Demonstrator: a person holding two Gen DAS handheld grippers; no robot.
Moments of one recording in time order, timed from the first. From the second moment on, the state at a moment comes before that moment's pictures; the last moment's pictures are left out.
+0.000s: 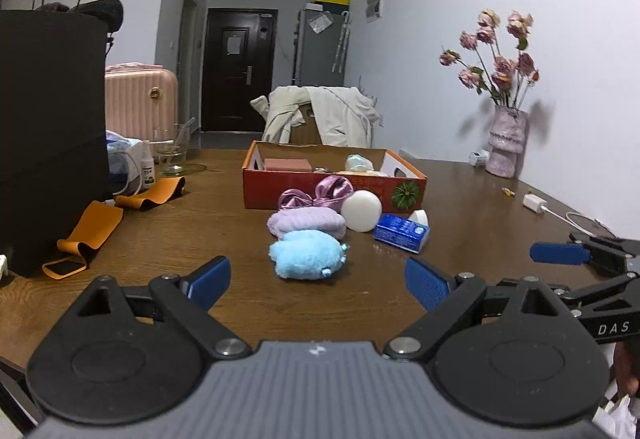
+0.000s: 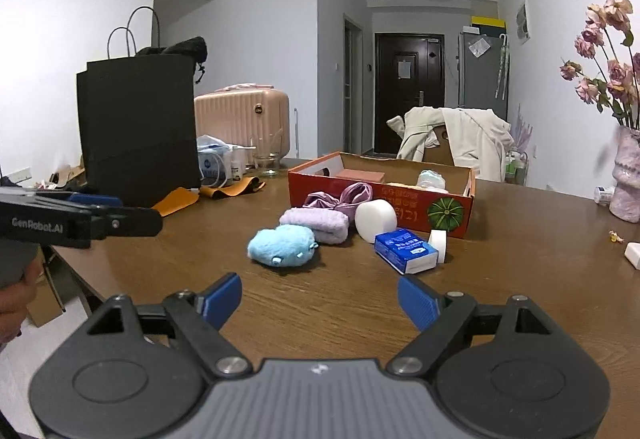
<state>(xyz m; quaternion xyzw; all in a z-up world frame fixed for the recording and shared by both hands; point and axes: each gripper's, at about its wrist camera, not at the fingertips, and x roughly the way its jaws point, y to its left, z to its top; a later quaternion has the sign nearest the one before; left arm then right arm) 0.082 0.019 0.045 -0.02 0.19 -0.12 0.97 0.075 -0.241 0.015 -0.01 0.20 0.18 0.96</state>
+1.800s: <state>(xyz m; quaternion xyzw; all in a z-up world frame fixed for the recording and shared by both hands) 0.367 0.027 0.043 -0.13 0.24 -0.24 0.93 0.381 -0.205 0.026 0.09 0.23 0.23 0.94</state>
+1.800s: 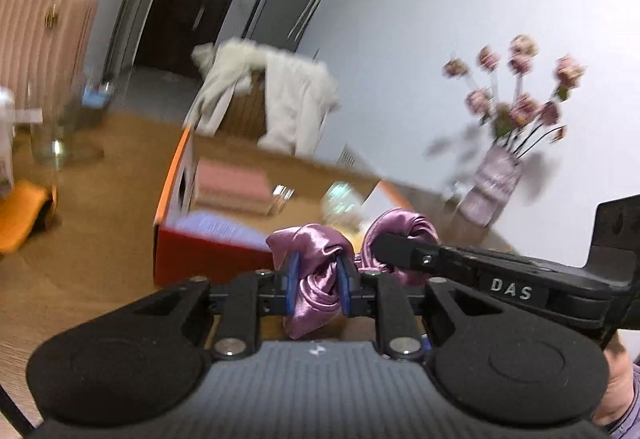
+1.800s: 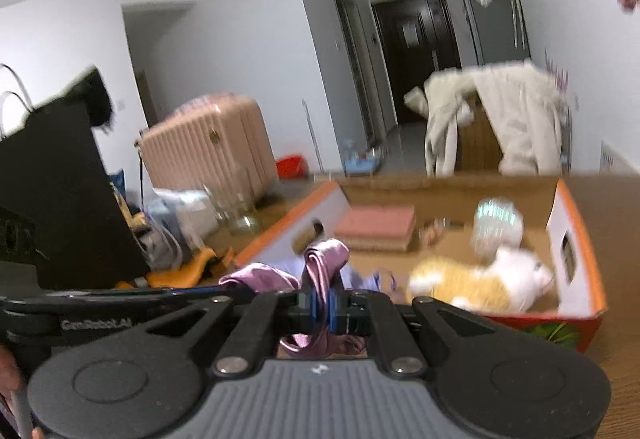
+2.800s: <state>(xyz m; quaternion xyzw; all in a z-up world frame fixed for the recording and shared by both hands) 0.173 0.002 0.100 -0.13 0.18 -0.28 0.94 0.160 -0.246 0.084 0.10 0.16 0.26 0.95</state>
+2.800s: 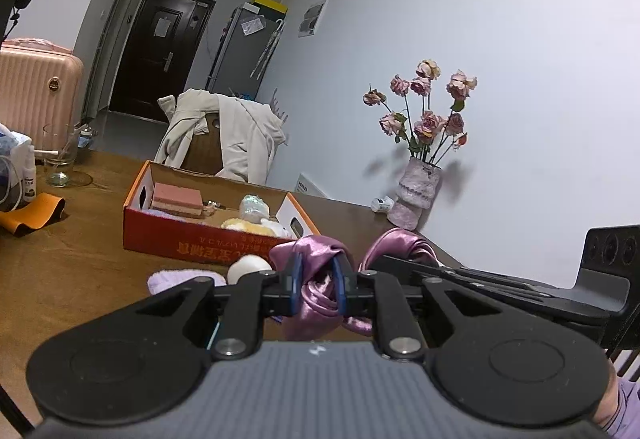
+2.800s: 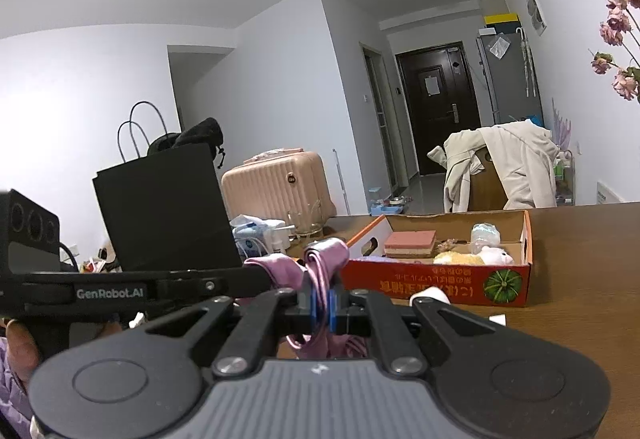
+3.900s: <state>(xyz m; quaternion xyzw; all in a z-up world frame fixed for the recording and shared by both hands) 0.576 0.002 0.018 -0.03 0.38 -0.14 0.92 0.605 -0.191 -0.033 0.20 0.44 0.23 0.84</state>
